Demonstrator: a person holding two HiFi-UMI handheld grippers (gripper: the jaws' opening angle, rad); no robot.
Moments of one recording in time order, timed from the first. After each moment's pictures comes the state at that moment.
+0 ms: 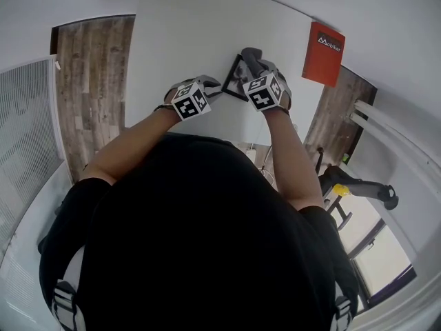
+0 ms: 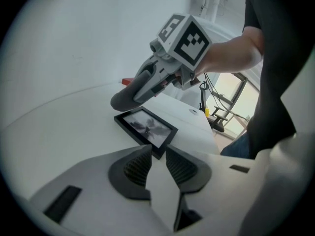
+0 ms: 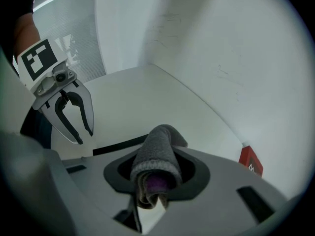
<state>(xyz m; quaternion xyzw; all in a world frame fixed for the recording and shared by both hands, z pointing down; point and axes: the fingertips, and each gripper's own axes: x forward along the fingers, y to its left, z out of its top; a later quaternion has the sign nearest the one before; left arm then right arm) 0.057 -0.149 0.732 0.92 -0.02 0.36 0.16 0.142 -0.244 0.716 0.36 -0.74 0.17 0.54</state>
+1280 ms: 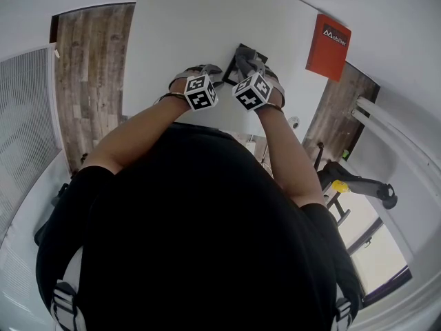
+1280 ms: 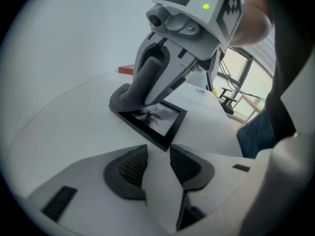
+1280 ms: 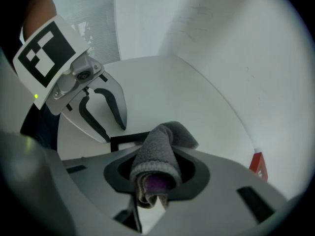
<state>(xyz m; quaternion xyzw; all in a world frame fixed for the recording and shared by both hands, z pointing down) 0.064 -0.140 0.779 0.89 -0.03 0.44 0.09 0.111 -0.194 0.747 0.29 -0.74 0.14 0.59</state>
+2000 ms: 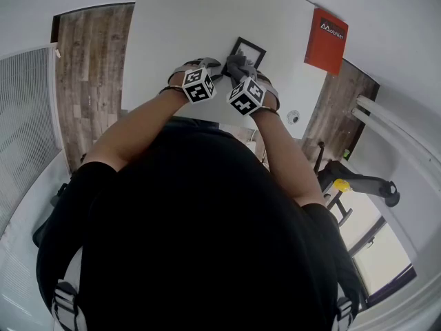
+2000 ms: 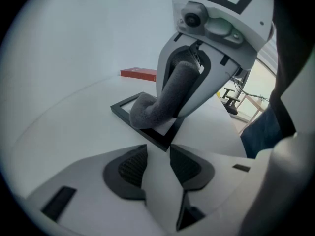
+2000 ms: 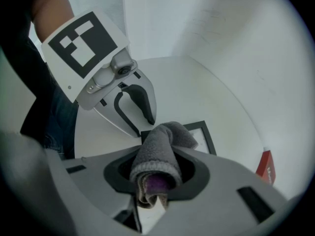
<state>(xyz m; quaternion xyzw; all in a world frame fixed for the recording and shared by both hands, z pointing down) 0.066 -0.141 0.781 0.90 -0.06 0.43 0.08 0.091 -0.141 0.746 0.24 -0.76 0.15 0.59</state>
